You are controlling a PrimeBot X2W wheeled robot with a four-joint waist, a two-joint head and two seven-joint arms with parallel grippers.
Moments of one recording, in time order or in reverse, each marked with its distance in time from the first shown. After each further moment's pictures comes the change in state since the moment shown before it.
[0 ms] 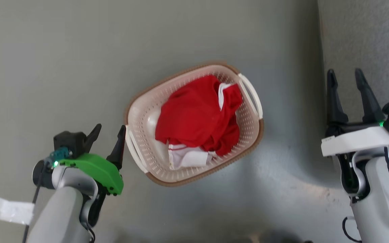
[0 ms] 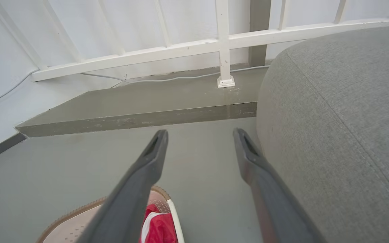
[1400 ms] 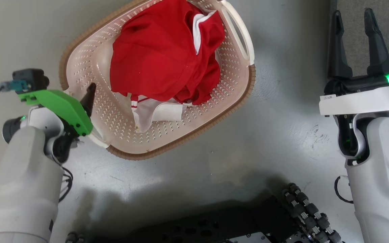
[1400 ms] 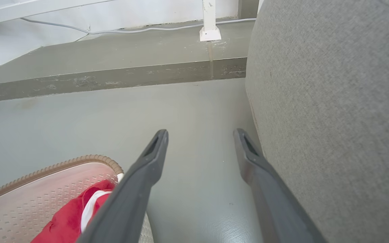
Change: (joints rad) left arm -0.397 0.003 0.083 0.405 -0.170 -0.041 0.253; right arm -0.191 0.053 -0.015 -0.061 -0.058 0.018 -0.004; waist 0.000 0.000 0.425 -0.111
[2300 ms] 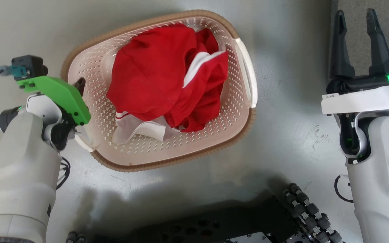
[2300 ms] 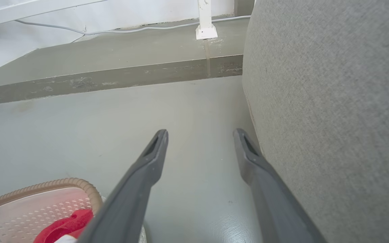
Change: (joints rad) left arm -0.106 -0.002 -0.032 0.123 -0.014 -0.002 0.016; right arm -0.005 0.015 -0.029 0.017 0.000 0.018 0.000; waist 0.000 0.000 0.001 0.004
